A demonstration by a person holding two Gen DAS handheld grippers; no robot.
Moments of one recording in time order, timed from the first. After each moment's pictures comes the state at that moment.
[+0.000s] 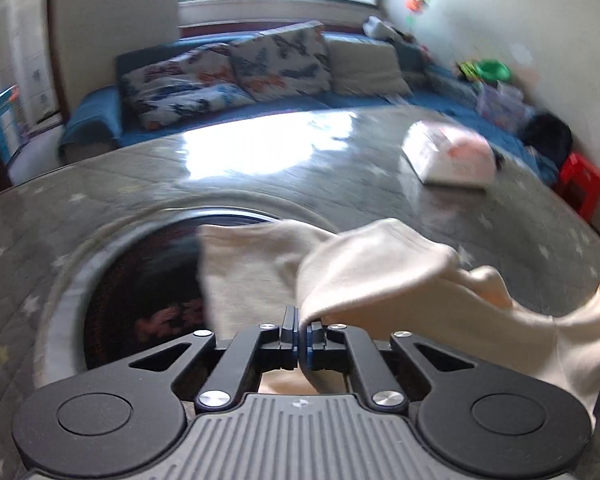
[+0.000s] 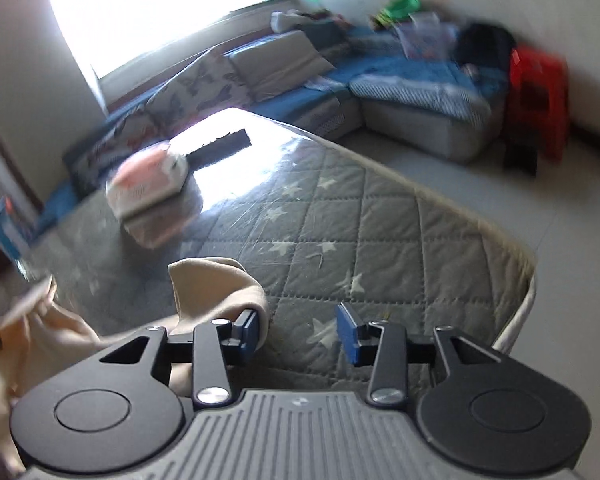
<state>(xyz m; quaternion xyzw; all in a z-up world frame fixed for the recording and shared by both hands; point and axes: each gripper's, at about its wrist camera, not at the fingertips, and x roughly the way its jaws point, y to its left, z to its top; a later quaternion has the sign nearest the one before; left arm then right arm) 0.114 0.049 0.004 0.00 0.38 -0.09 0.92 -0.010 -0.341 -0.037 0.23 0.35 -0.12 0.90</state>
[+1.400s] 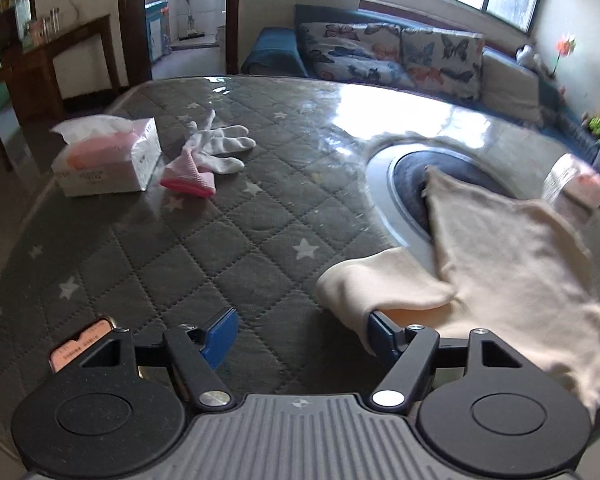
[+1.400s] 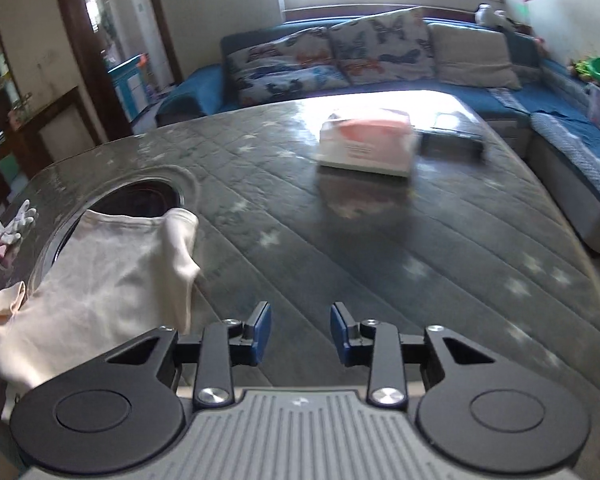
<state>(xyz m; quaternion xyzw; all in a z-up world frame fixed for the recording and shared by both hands) -0.071 0.260 0.035 -0.10 0.43 0.09 0.89 0.097 -0.201 0.005 0.03 0.41 0.12 0.90</state>
